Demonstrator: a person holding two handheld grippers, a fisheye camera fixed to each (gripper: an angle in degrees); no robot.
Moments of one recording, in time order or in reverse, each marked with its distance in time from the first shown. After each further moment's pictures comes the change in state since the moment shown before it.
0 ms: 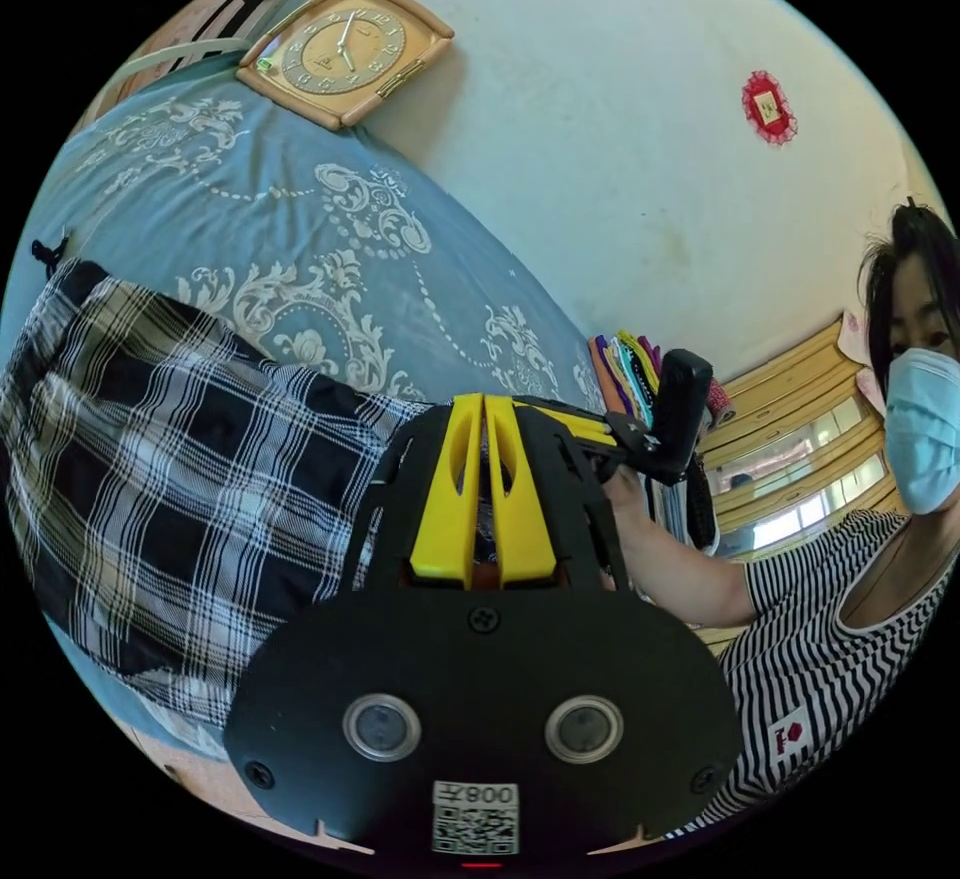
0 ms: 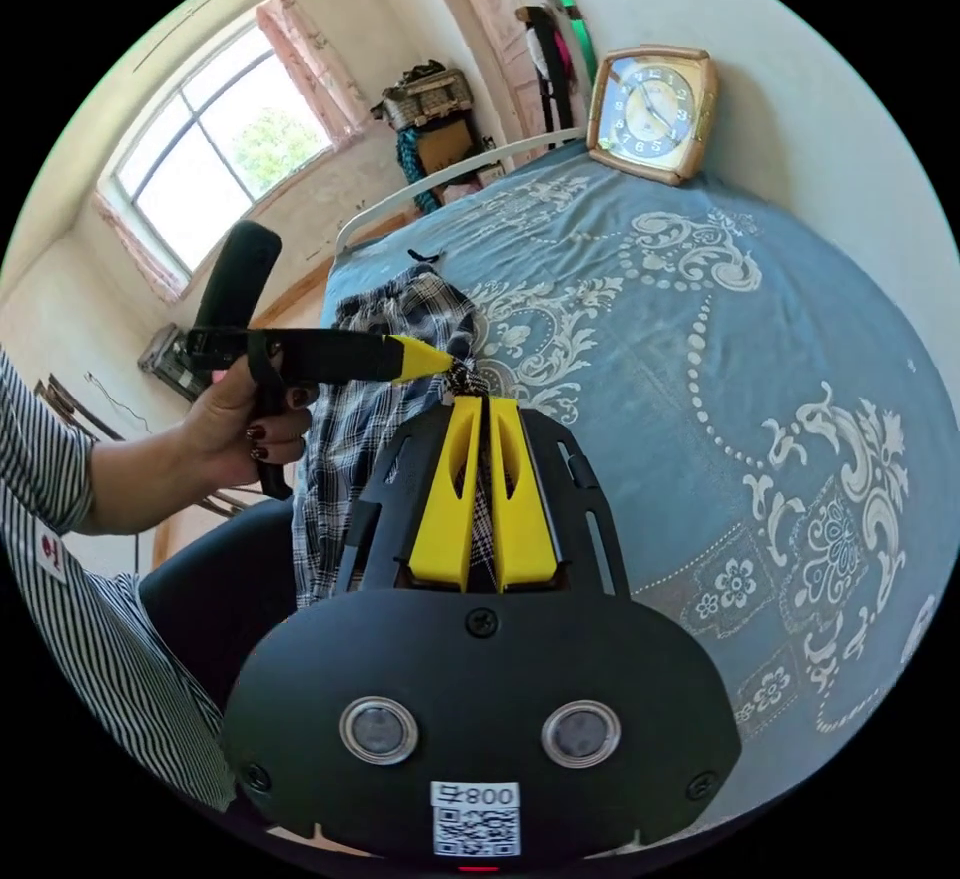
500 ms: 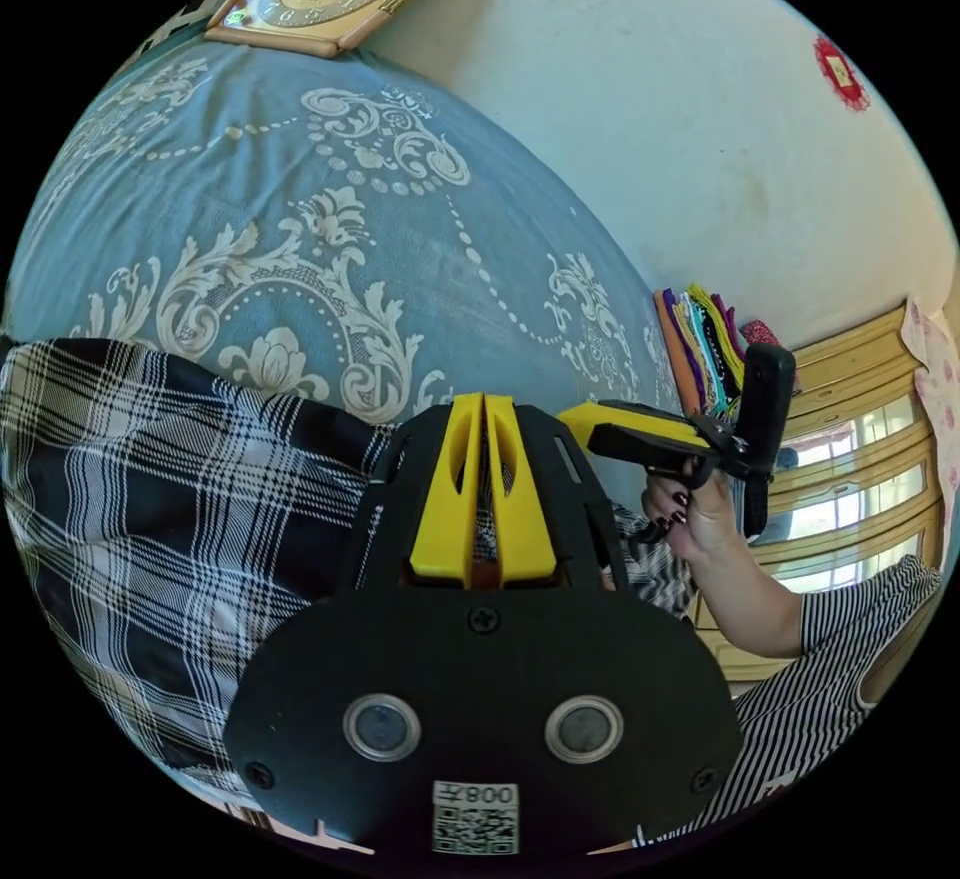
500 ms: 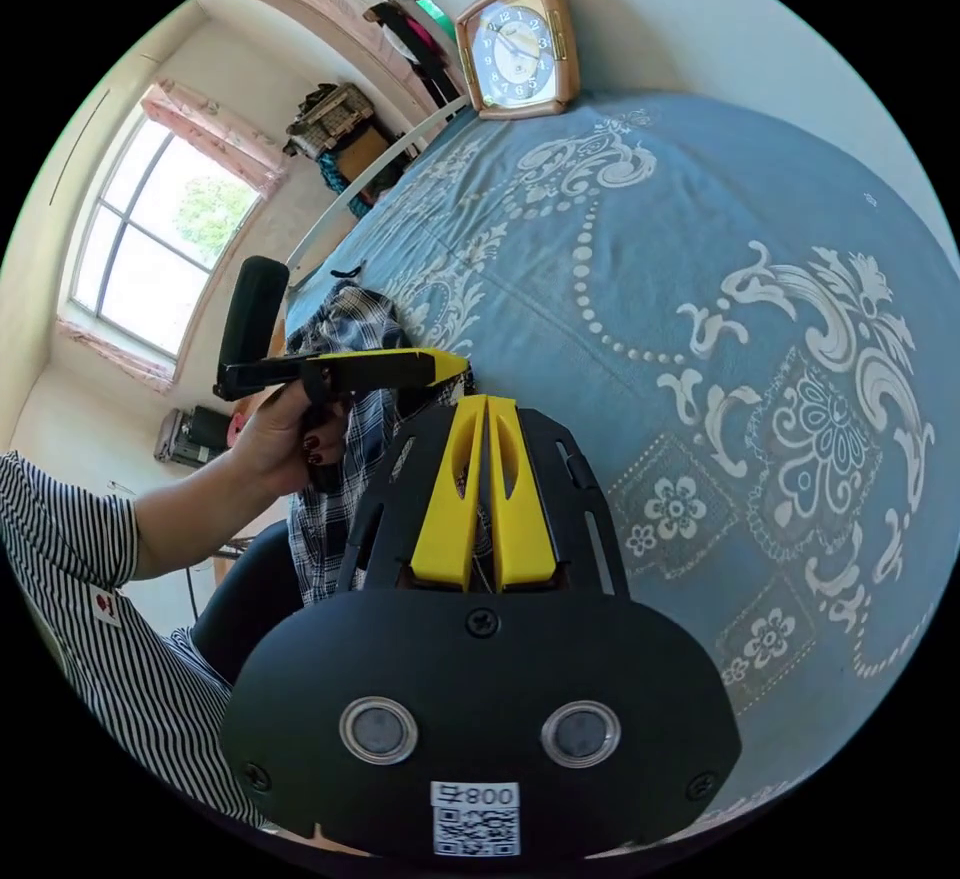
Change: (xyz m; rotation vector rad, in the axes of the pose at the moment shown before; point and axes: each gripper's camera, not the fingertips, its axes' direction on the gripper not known) left arm 0.000 -0.026 0.062 -0.176 -0.136 -0.002; right arm 0.107 0.036 -0.003 -0.059 -0.022 0.247
